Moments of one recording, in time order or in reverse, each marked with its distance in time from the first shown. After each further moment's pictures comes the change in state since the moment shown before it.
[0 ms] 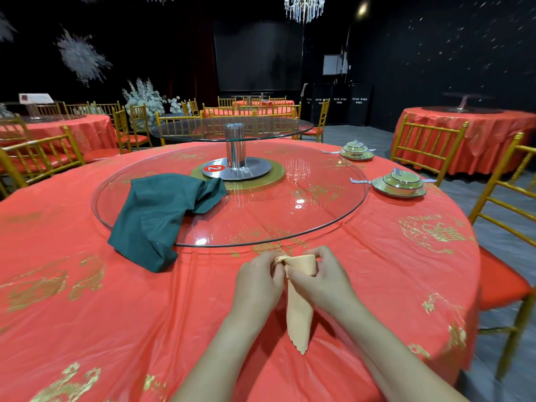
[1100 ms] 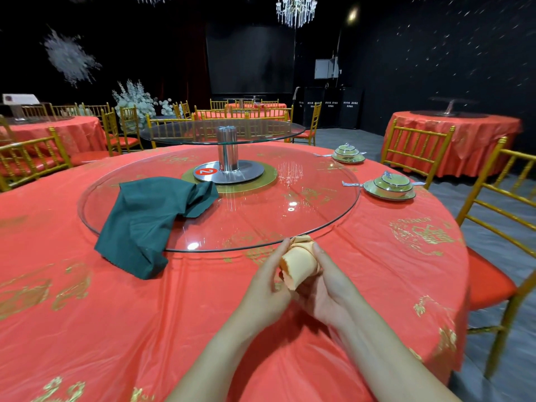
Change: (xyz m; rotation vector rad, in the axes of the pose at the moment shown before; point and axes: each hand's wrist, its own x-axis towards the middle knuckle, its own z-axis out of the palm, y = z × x) left_hand -0.006 0.002 0.015 -0.586 -0.262 0.051; right_hand 0.013 -0.005 -0.009 0.991 -0.173 0.565
